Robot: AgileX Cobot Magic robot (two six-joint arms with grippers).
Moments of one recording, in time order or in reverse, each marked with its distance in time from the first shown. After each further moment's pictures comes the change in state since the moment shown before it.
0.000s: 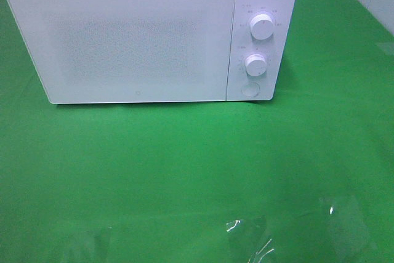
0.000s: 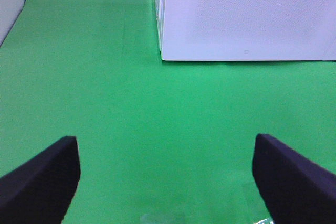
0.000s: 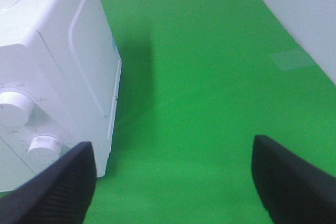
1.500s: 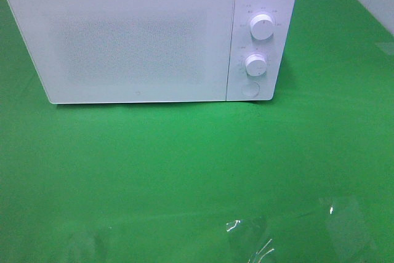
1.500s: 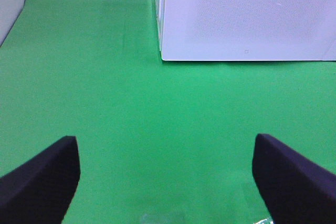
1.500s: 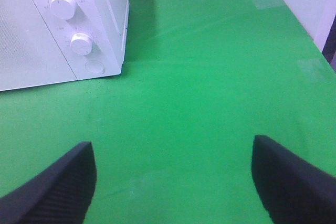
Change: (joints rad) left arm 0.000 0.000 0.000 0.000 0.000 0.000; right arm 0.000 -0.851 -0.073 0.000 1.027 -0.006
